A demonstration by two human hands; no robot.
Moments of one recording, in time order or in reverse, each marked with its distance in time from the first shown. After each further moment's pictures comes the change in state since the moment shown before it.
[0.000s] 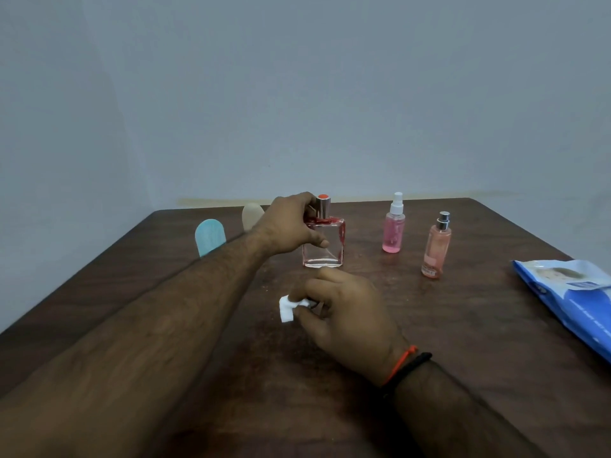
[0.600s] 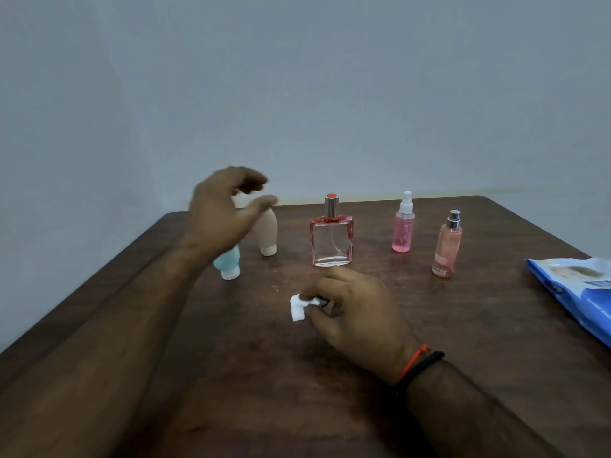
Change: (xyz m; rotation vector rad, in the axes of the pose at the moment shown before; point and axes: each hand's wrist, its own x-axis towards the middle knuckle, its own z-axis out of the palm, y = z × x) left_hand -0.061 -0.022 -0.078 0.062 0.486 0.148; right_hand 0.001 0.001 0.000 0.001 0.014 -0.014
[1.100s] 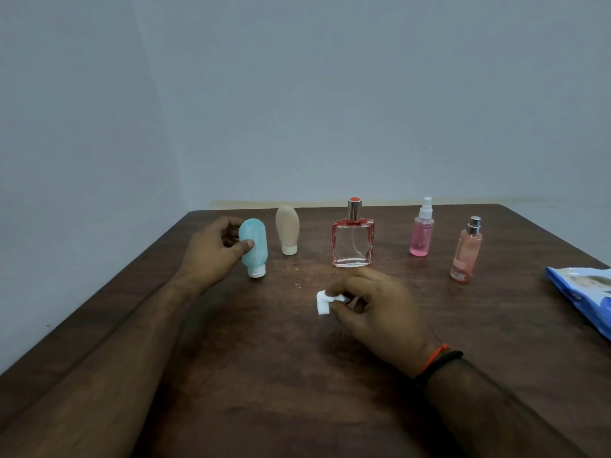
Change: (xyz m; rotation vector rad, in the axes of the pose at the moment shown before) left_hand -0.054 -0.060 -0.022 -0.142 -0.125 -0.495; right_hand -0.002 0.002 0.007 0.020 0.032 0.051
